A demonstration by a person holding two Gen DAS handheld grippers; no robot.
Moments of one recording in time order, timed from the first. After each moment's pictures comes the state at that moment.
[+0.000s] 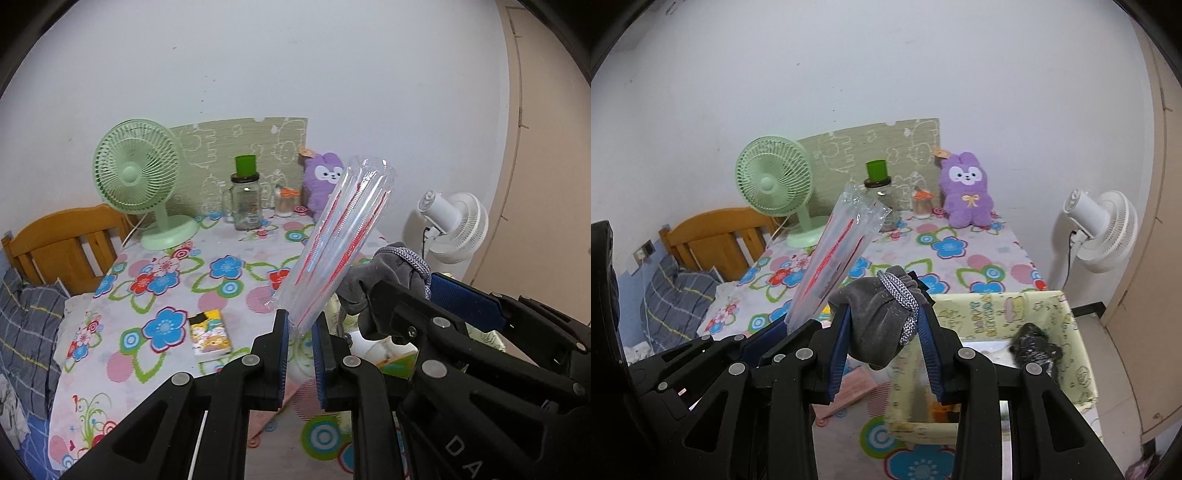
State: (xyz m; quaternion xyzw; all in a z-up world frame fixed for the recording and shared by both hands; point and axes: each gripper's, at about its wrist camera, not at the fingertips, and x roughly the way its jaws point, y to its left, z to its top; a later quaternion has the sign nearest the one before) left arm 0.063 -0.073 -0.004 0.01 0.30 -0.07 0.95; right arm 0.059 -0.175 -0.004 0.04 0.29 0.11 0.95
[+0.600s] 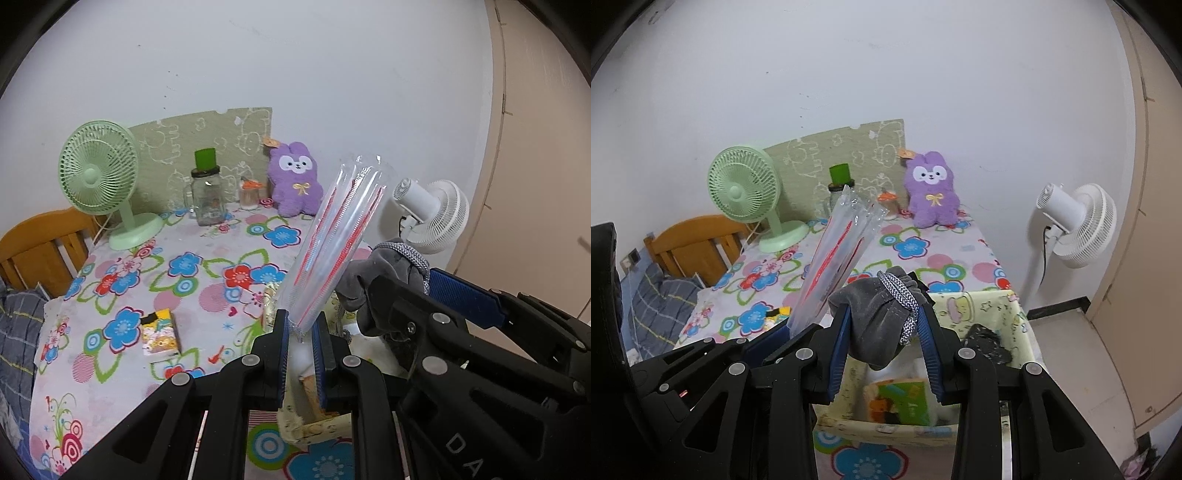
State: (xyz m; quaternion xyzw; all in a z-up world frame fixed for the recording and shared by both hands) left arm 0.075 -0.125 -0.016 0.01 0.32 -0.11 0.94; right arm 0.065 -0.232 -0.013 0.05 0.29 0.08 0.95
